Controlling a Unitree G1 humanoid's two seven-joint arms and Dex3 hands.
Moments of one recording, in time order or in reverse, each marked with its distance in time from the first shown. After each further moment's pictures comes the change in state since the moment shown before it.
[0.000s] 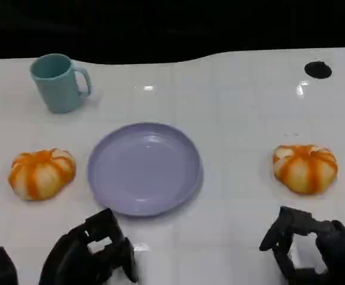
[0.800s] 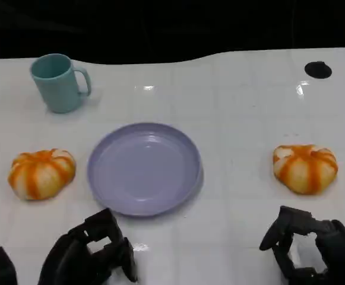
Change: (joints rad) left arm -0.002 0.000 0.004 0.004 0.001 0.000 -0.001; right arm -0.007 0.000 0.000 0.013 0.000 -0.001 0.000
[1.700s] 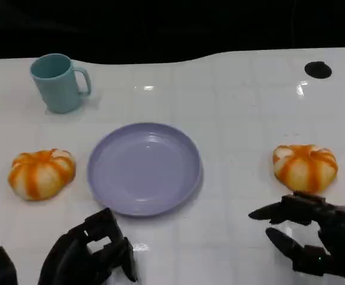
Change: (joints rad) left arm -0.003 0.000 0.002 0.006 0.001 -0.004 0.000; right arm 0.003 -0.041 -0.065 -0.157 -0.314 0.013 -0.219
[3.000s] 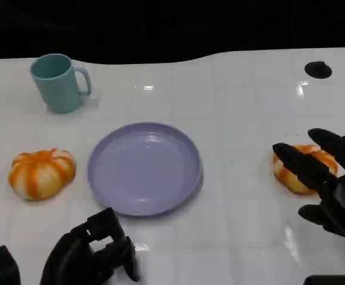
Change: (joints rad) left arm -0.008 -0.003 -0.006 0.011 0.006 -0.011 -0.001; right arm 0.015 -0.219 0.084 -0.469 -0.425 0.659 0.026
